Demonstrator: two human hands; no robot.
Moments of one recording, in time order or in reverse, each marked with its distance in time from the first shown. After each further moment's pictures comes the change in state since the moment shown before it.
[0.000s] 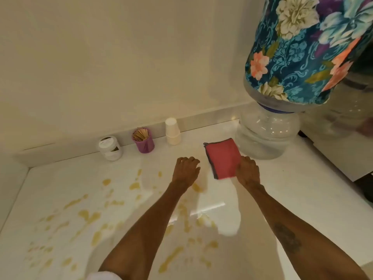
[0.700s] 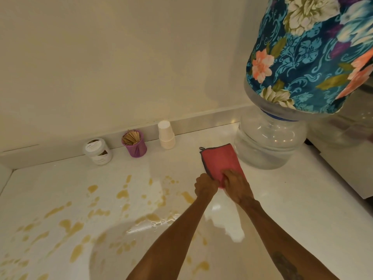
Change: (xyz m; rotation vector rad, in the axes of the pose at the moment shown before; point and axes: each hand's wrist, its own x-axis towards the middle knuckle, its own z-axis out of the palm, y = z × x) left_hand 0.042 0.093 0.041 -0.744 -0.259 -0.753; right_hand 0.025 0.014 0.038 0.180 -0.253 -0.215
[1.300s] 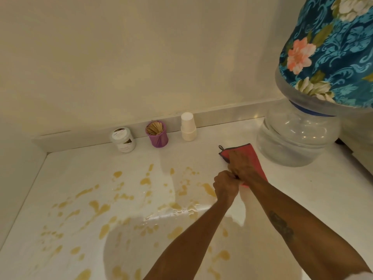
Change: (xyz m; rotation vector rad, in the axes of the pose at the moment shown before) left_hand -0.038 -0.015 -0.014 -0.191 0.065 0.101; right_hand 0.044 -0.078 0.003 -0.275 -0.101 0.100
